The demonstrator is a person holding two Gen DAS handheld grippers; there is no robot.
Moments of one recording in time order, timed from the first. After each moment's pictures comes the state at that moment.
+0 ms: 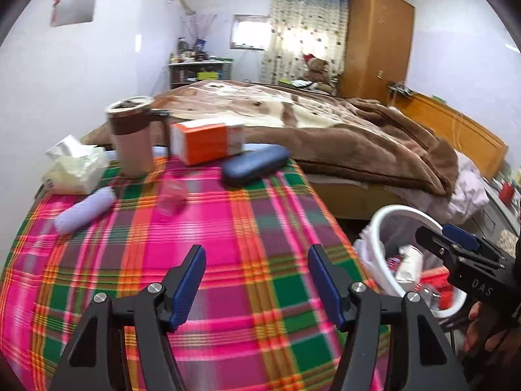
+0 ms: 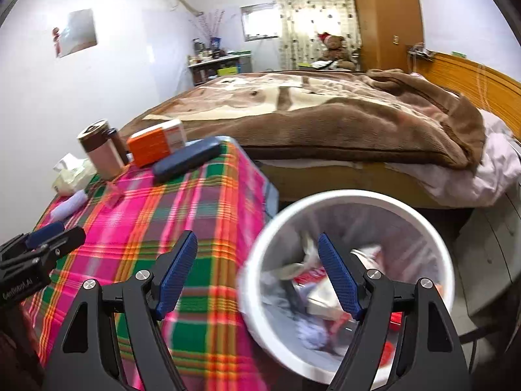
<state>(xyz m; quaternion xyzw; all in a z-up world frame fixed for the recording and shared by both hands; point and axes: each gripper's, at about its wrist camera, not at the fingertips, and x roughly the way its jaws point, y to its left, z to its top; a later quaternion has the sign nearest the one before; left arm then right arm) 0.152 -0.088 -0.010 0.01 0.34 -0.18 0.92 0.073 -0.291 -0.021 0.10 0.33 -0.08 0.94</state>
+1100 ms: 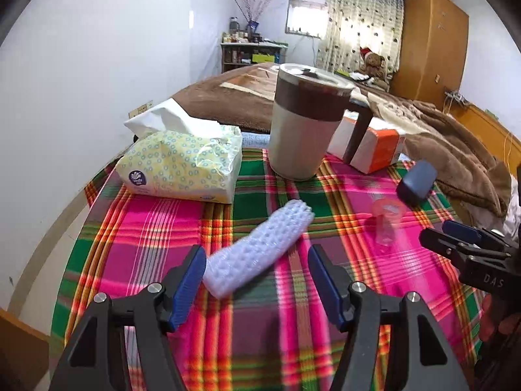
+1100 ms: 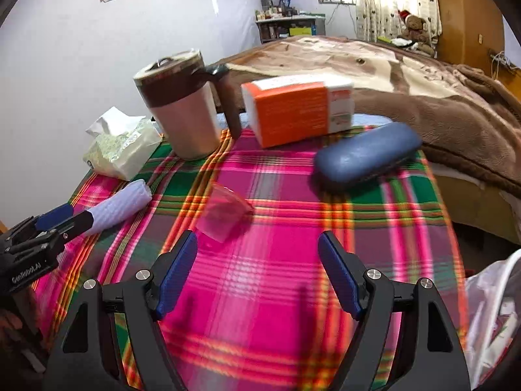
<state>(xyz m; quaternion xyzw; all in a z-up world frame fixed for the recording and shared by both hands) 0.305 0.113 -0.050 0.01 0.38 -0.10 0.92 0.231 -0.122 -0.052 0.08 0.41 0.04 0.91</state>
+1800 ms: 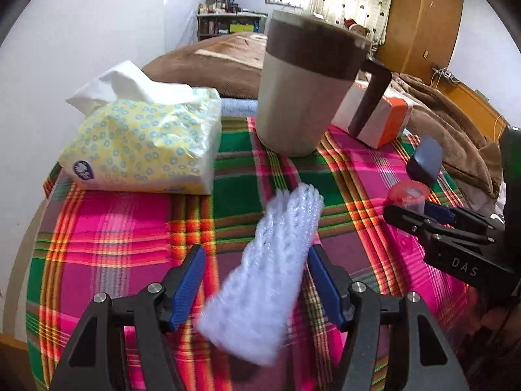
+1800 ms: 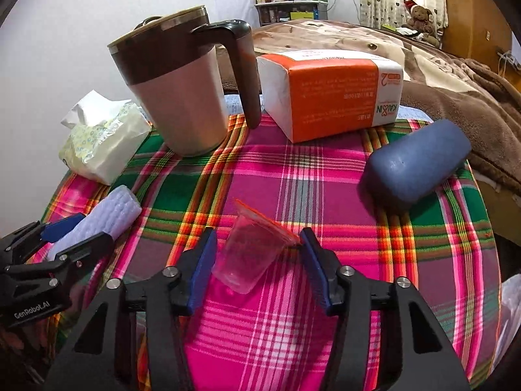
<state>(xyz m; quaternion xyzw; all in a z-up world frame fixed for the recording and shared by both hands) 0.358 0.102 -0.086 0.02 0.44 -0.15 0.88 0.268 -0.097 -0.073 0.07 0.44 0.04 0.90</state>
